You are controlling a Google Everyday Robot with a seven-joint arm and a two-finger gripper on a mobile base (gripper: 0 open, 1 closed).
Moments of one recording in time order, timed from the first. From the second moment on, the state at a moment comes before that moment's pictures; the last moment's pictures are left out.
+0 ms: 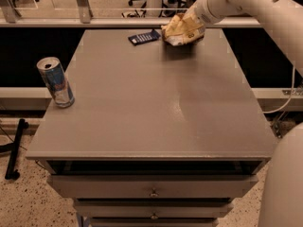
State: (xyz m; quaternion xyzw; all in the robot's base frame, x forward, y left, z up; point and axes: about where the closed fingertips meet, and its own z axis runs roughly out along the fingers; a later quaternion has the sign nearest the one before) arm 0.809 -0.146 0.944 -0.49 0.73 -0.08 0.47
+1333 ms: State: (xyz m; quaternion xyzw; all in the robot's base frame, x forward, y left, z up) arm 0.799 -0.144 0.896 -0.52 0.74 -0.02 0.43
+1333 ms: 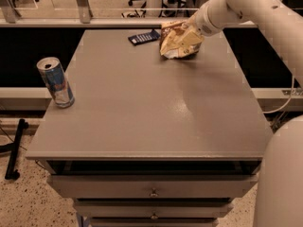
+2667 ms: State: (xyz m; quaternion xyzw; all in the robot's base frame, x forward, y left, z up) arm 0.676 -0.245 0.942 -0.53 0.71 0.05 0.46
